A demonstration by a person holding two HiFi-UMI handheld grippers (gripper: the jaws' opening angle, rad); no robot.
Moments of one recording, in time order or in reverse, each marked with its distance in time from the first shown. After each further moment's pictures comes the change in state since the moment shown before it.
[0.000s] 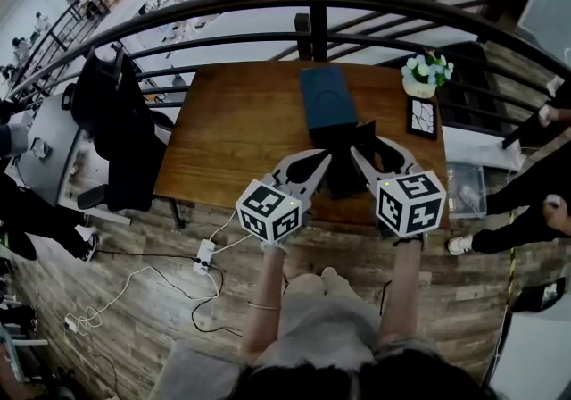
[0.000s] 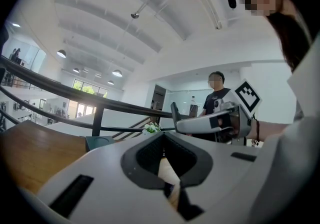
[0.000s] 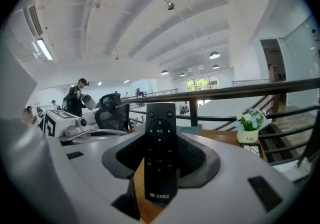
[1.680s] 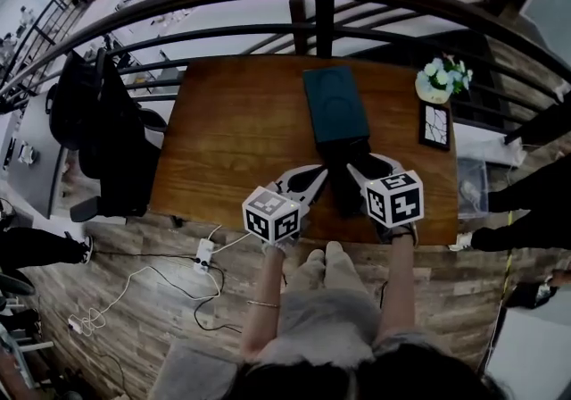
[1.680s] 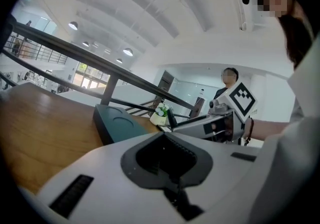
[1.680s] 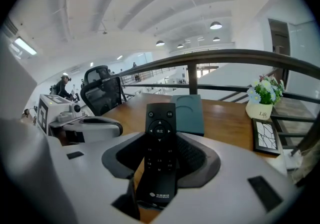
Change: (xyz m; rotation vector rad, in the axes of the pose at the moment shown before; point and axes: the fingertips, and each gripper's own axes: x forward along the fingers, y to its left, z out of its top) left arm 0.026 0.104 -0.077 -0.213 0.168 -0.006; right arm 0.122 -0.037 -0.081 0.053 0.340 -0.020
